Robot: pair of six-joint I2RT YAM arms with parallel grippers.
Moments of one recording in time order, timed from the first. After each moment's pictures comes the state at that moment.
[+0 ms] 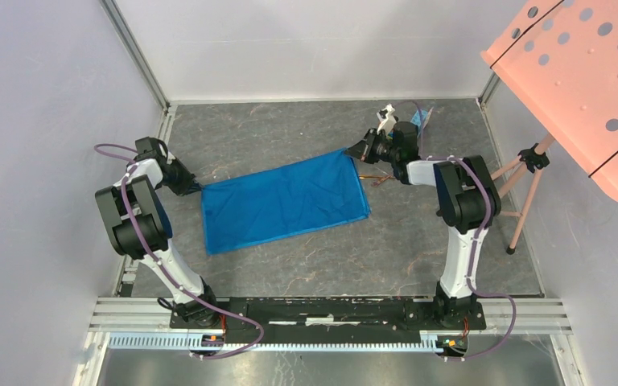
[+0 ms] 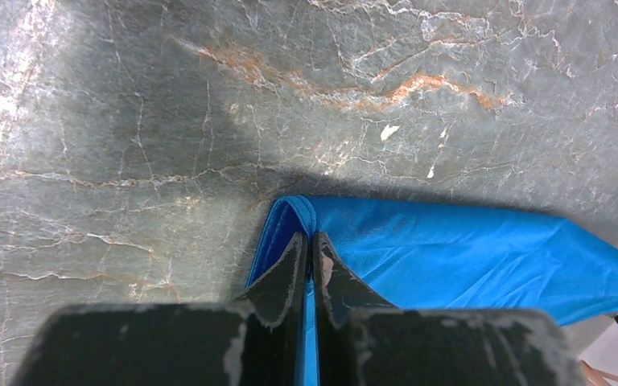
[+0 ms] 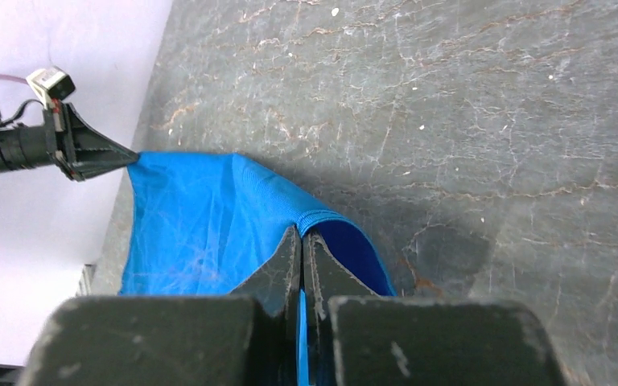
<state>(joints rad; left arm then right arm) 0.39 1.82 1.17 -0.48 0.34 -0.40 0.22 2.02 1.13 0.51 -0.64 0.57</state>
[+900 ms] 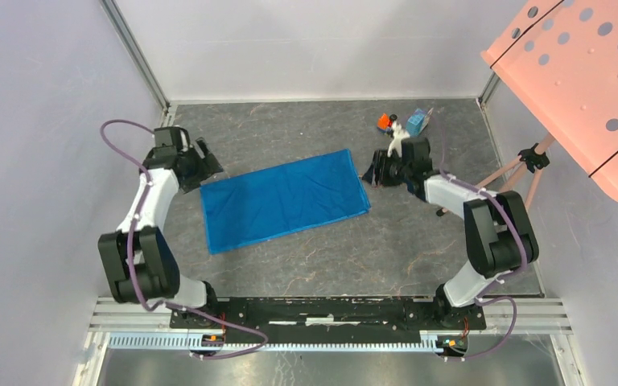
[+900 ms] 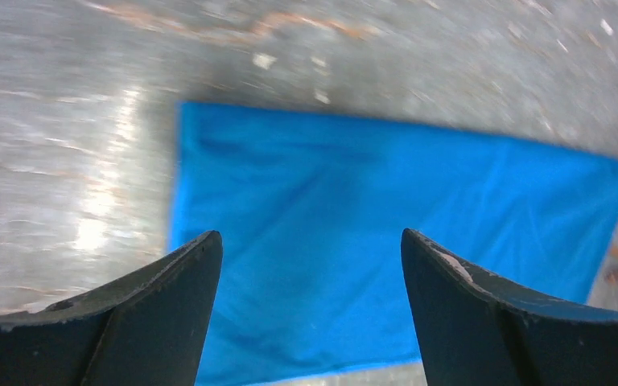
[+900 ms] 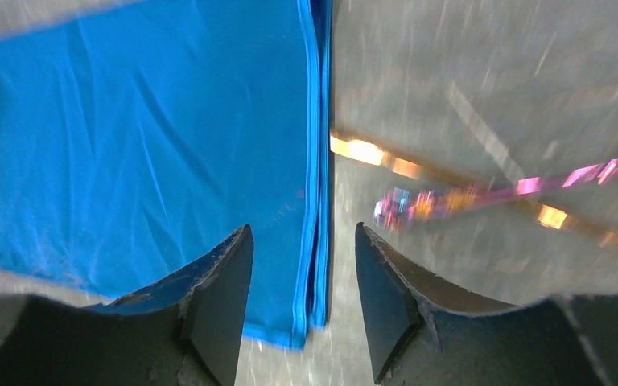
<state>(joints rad) 0.21 1.49 1.09 -0.54 0.13 -0.41 0.23 1.67 0.97 0.05 -0.31 0.28</state>
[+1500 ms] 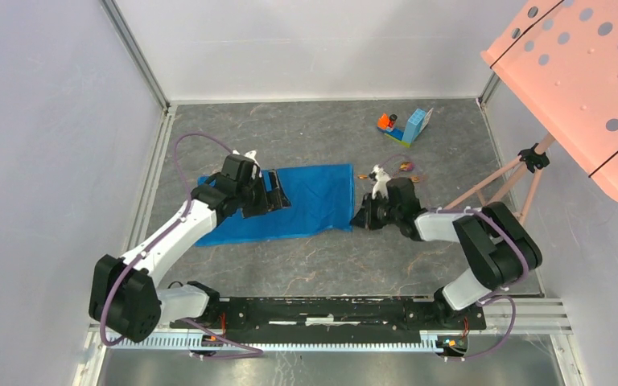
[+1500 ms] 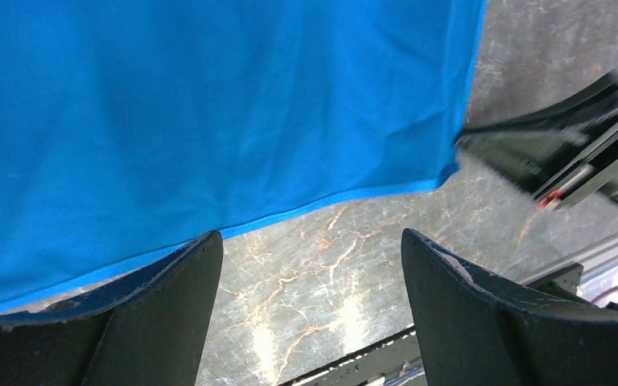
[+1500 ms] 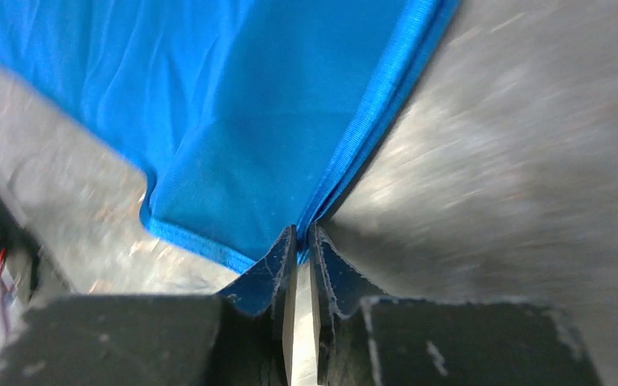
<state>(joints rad) -0.42 1.24 0.86 -0.50 0.17 -0.59 0.39 1.60 0.55 0.32 -0.44 0.39</state>
